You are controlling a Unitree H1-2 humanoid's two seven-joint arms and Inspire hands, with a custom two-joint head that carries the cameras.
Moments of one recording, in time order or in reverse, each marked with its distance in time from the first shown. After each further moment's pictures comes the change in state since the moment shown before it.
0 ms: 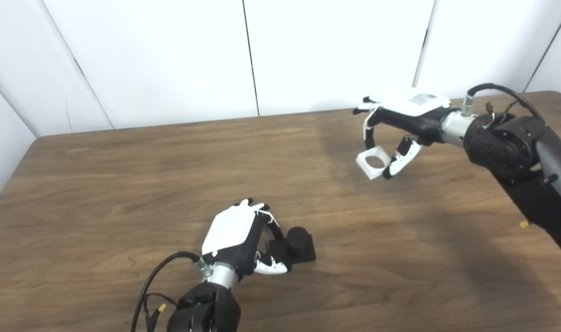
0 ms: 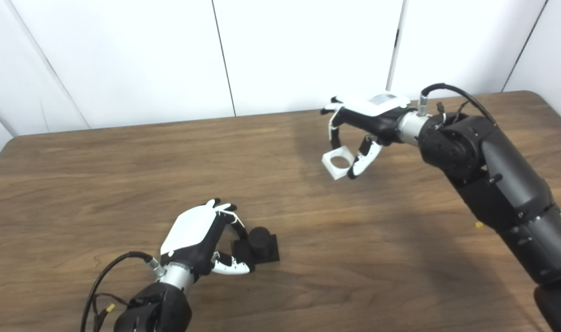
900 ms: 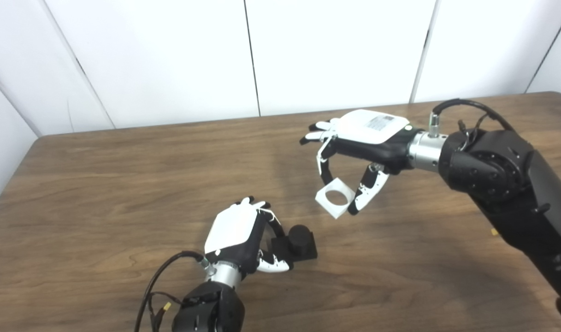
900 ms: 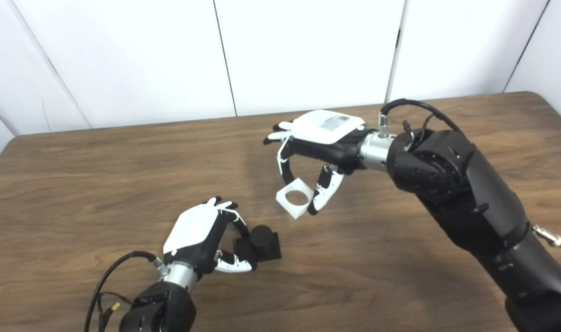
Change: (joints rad) left arm -0.001 -0.013 -0.008 0.015 0.015 0.001 0.023; right arm 0.022 0.088 0.020 -0.246 0.049 0.065 0.179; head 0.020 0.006
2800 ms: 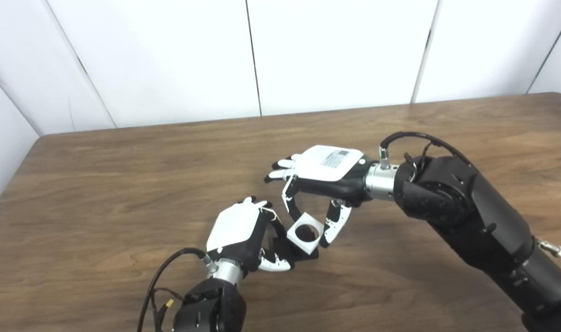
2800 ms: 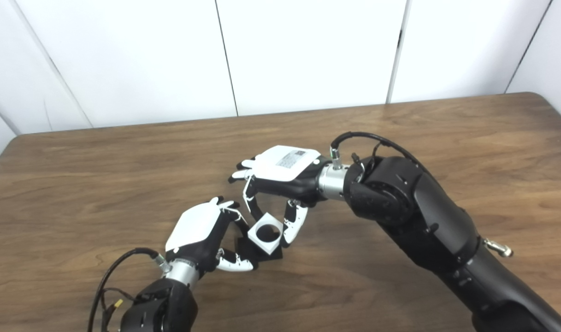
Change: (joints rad) left arm -0.013 -0.008 0.001 0.004 0.009 0.003 -0.025; right arm 0.025 0.112 0.120 0.051 -0.090 -0.114 -0.011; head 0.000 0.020
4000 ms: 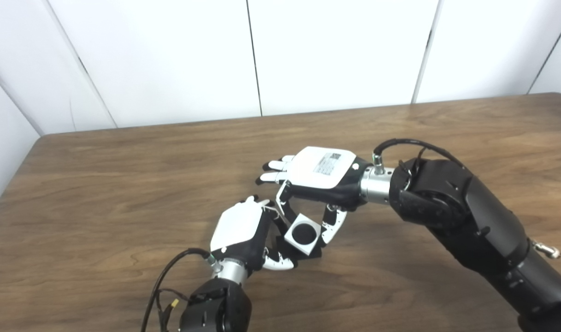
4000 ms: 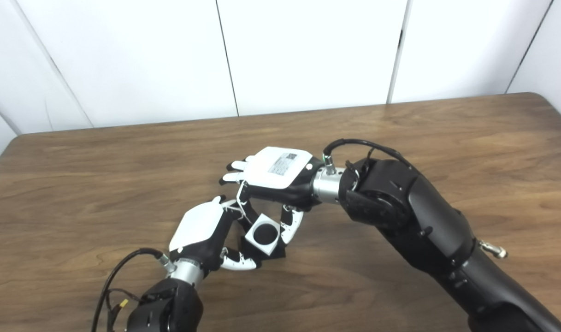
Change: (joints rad) left arm 0.004 -0.024 -0.008 0.012 0.009 0.008 0.027; right arm 0.007 0.016 0.002 0.014 -0.045 -0.107 -0.032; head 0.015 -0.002
